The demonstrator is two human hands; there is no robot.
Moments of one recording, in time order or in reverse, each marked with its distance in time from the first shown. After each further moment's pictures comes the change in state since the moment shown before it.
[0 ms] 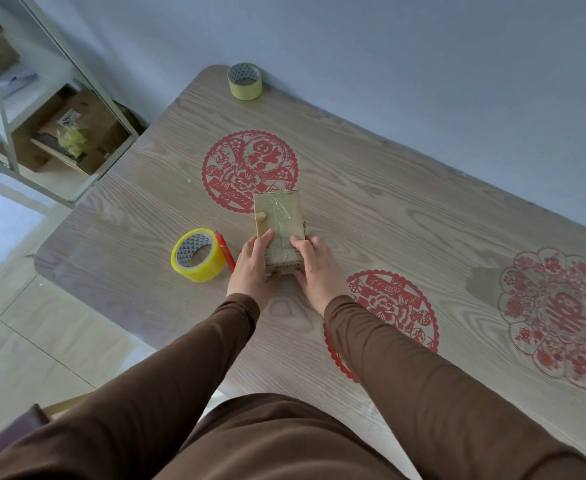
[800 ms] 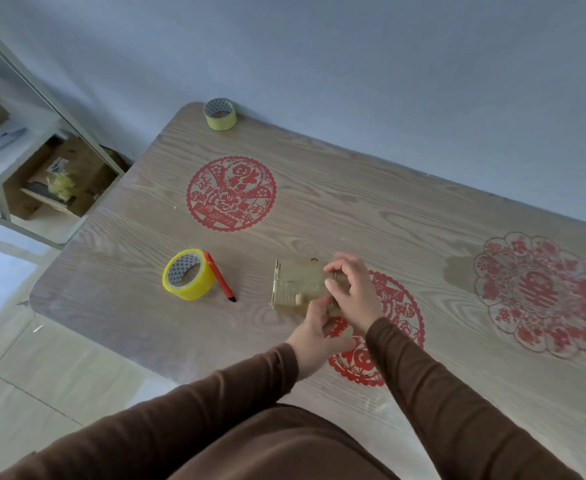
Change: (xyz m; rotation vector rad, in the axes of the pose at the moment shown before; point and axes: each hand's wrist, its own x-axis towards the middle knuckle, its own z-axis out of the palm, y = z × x) left_hand -0.098 0.106 0.028 -0.627 -0.674 -0.258; right_hand -0.065 0.034 -0.058 0.450 0.158 0.274
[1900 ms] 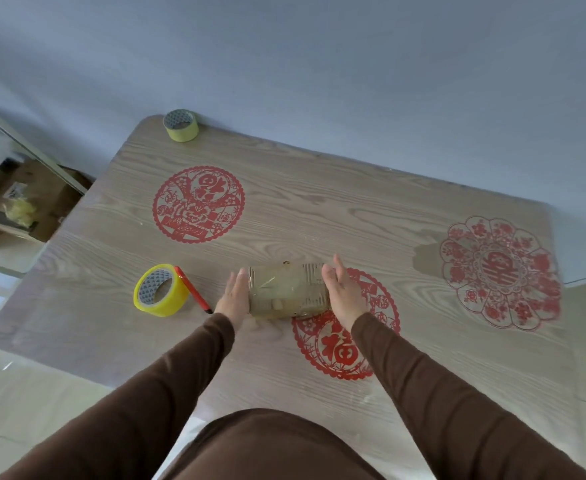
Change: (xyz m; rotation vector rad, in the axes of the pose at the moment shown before) left_hand 0.049 -0.010 -0.097 0.045 0.453 -0.044; right_hand -0.015 -0.010 -0.025 0.125 -0.087 0.411
